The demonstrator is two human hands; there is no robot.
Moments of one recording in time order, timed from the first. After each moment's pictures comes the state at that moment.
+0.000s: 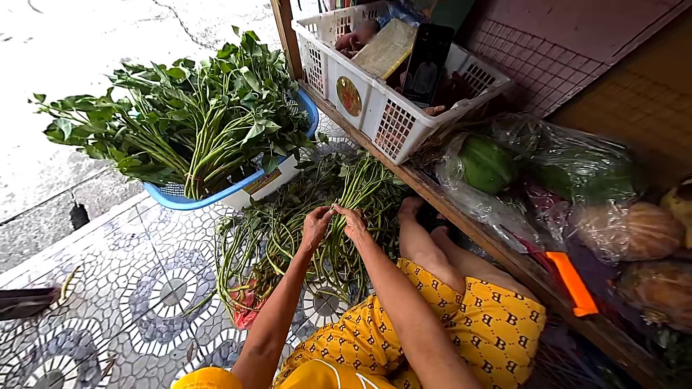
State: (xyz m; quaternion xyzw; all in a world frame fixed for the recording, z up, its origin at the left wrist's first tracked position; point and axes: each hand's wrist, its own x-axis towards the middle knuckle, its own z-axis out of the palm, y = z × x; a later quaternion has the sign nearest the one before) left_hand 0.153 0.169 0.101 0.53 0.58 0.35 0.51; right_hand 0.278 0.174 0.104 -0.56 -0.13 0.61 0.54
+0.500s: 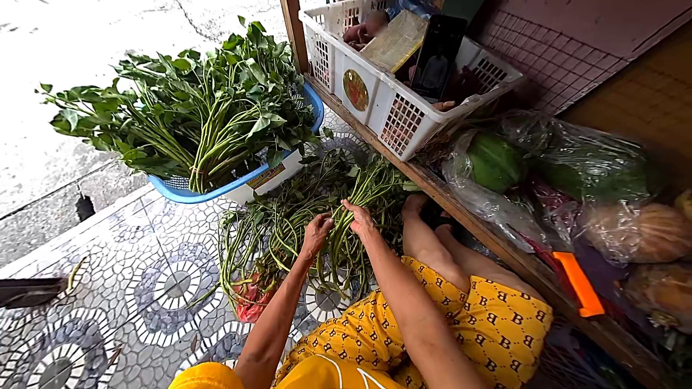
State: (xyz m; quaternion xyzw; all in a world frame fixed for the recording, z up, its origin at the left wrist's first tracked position) left_hand 0.136 0.142 0.080 0.55 0.59 0.30 0.51; right_hand 0.286 0.176 0.096 -0.55 -0.06 0.62 0.56
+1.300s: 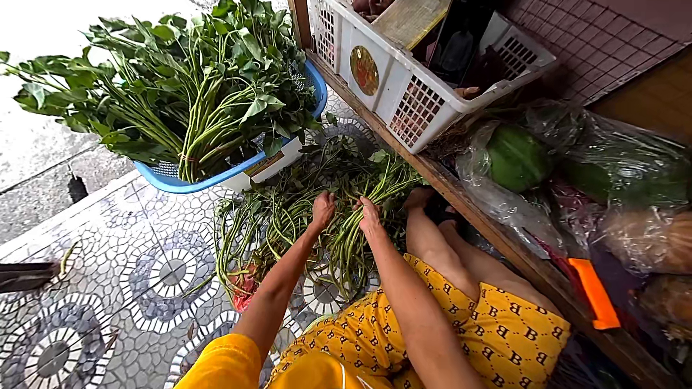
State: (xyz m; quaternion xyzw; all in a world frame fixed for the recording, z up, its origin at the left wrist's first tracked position) left_hand 0.161 0.212 0.032 0.60 0.66 0.18 0.40; right_hand 0.293 0.174 0.091 -0.63 0.02 0.54 0.55
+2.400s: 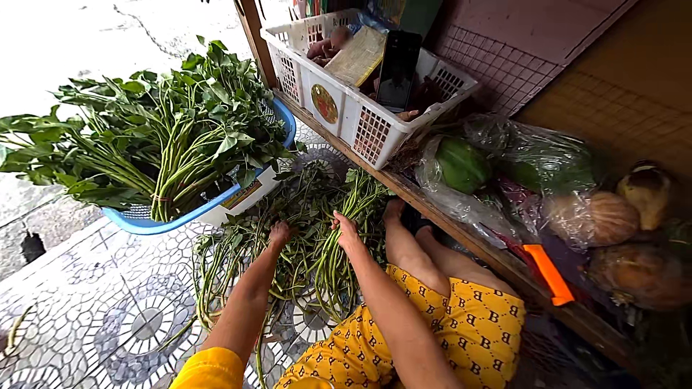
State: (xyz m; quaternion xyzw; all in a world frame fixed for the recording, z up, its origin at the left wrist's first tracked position) left_hand 0.086 0.252 0.003 0.62 0.70 -0.06 0.35; right_hand 0.292 0.171 0.114 -0.61 0.02 0.57 0.56
